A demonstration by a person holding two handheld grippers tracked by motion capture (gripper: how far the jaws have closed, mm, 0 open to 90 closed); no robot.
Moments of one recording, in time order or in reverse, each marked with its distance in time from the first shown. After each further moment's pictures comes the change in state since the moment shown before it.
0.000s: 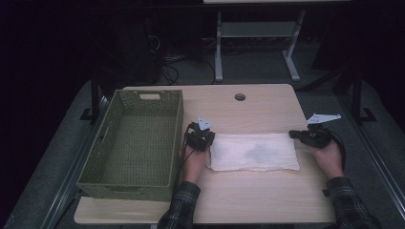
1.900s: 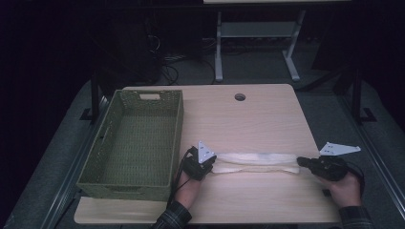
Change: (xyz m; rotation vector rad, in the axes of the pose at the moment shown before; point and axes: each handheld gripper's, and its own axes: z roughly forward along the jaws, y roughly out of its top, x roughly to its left) left arm -0.043 -0.049 -0.058 -0.040 -0.066 0.165; right arm 0.066 -0.056 -0.065 -0.009 0.044 -0.017
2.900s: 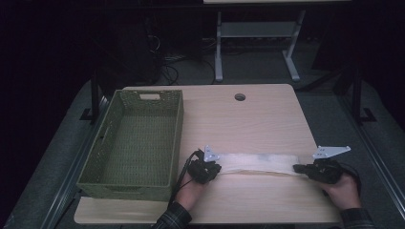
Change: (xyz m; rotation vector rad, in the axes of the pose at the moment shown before) left arm -0.008 -0.001 0.009 0.178 -0.152 0.001; right arm 0.005 -0.005 0.012 0.111 0.088 -0.012
